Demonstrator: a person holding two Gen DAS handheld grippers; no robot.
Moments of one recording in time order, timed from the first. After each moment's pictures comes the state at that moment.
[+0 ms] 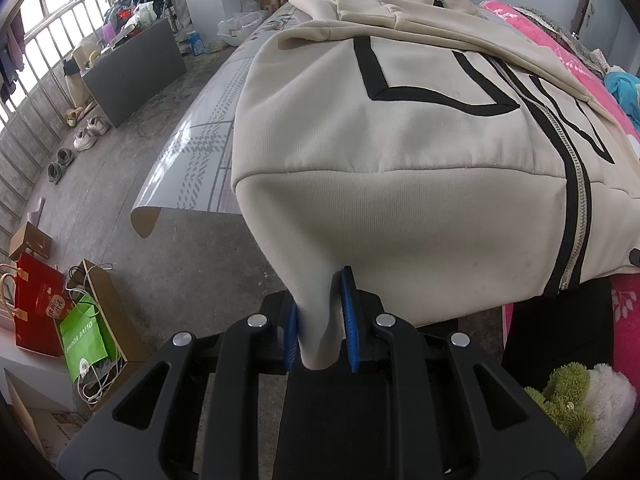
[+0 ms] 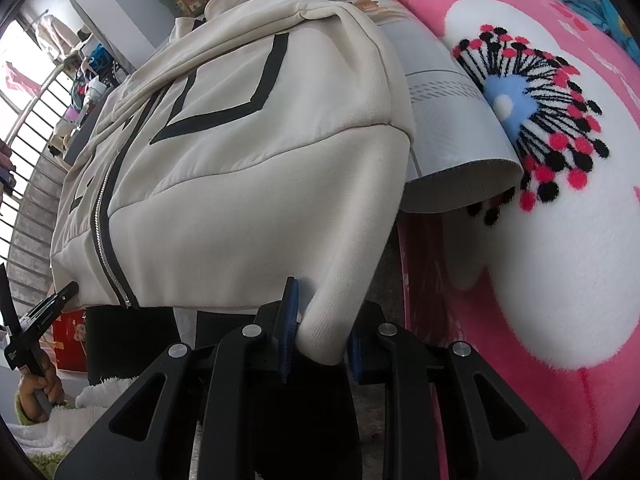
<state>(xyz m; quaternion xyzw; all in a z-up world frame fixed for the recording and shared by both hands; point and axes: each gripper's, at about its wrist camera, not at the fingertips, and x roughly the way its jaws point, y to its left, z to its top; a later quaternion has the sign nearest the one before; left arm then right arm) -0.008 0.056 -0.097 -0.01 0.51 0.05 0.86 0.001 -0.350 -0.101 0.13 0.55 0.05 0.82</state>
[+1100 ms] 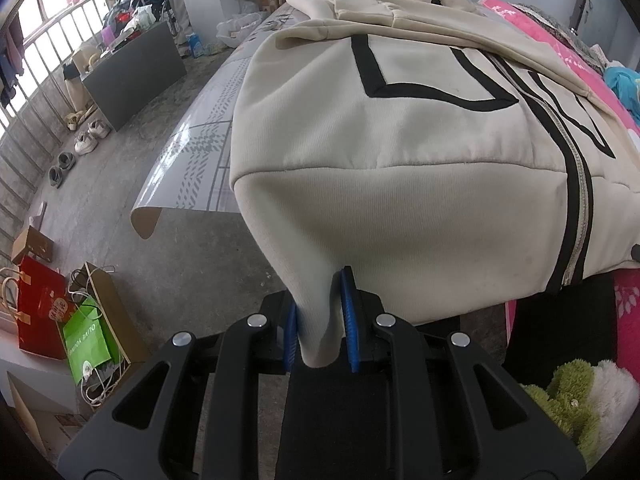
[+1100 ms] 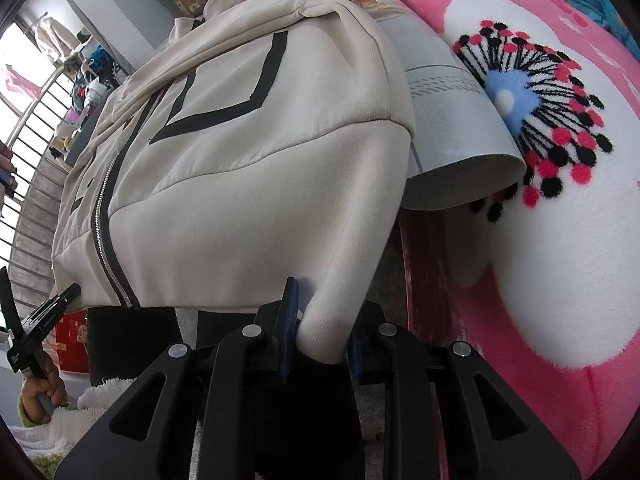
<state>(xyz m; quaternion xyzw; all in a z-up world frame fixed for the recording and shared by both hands) -0.014 0.056 -0.098 0.00 0.51 0.05 0.86 -0.002 -0.350 -0.103 0.14 0.55 0.05 0.82</state>
